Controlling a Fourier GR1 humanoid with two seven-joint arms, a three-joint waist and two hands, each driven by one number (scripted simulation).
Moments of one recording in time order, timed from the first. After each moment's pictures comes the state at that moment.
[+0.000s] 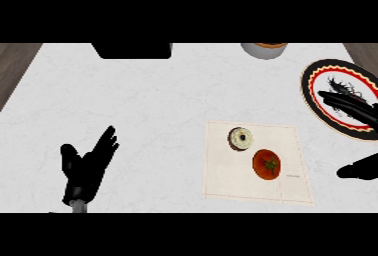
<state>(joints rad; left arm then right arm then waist) 0.03 0.25 -0.23 -1.46 0.27 0.19 0.20 -0.23 -0.74 0.06 -1.38 0.24 0.32 -0.70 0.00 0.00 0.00</state>
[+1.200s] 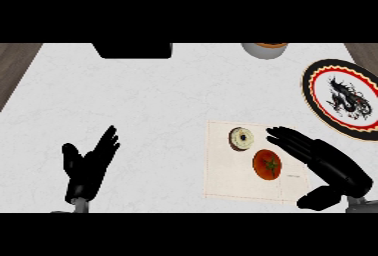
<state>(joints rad) 0.03 0.17 -0.14 -1.43 0.19 0.10 0.19 -0.04 -0.47 0.16 -1.58 0.66 0.27 -0.52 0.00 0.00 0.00</state>
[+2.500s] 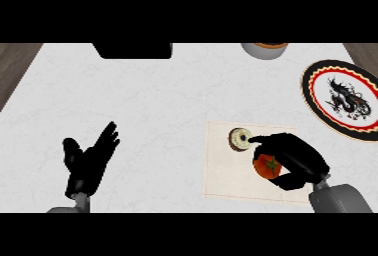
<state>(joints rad) 0.01 0.12 -0.07 -1.44 0.12 0.06 0.24 -0.14 -0.31 0.19 -1.35 1.03 0.10 -0.56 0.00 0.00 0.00</state>
